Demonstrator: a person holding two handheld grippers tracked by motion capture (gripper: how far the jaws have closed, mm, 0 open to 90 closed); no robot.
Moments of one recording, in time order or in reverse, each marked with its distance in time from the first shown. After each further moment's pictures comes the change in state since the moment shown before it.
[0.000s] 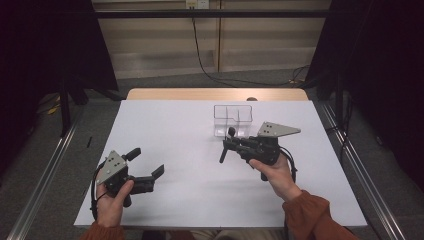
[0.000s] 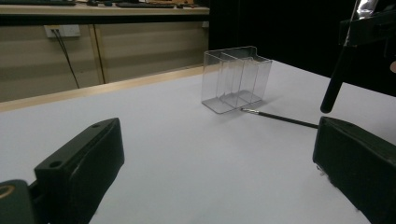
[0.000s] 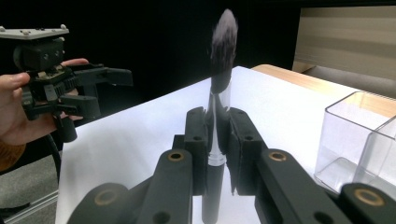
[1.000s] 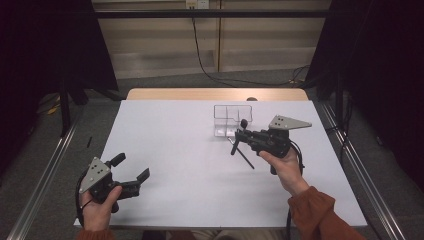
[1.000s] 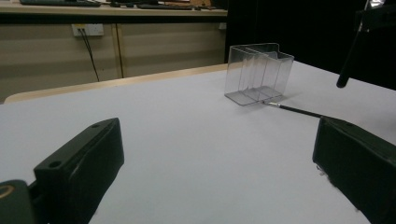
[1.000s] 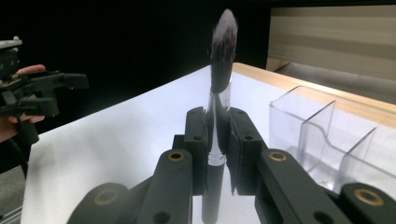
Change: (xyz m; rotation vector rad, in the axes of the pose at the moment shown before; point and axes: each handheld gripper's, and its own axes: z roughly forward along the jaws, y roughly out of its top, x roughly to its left) left arm 0.017 -0.016 -0.023 0.000 0.065 -0.011; right arm -0.028 0.006 -0.017 0.002 -0.094 0.012
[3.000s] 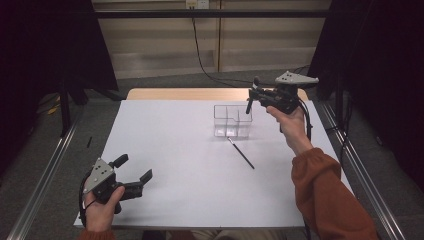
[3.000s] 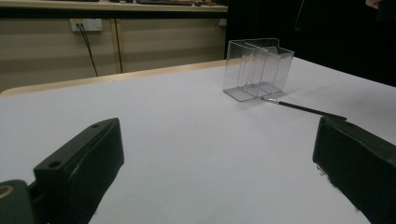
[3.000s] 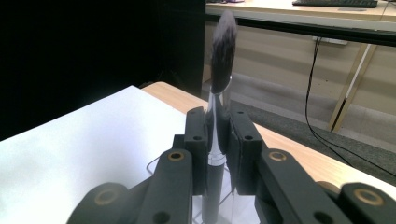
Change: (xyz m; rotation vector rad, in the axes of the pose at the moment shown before) left arm -0.004 -0.003 0.003 0.018 0.007 0.003; right arm -0.076 0.072 0.017 0.012 -0.235 -0.052
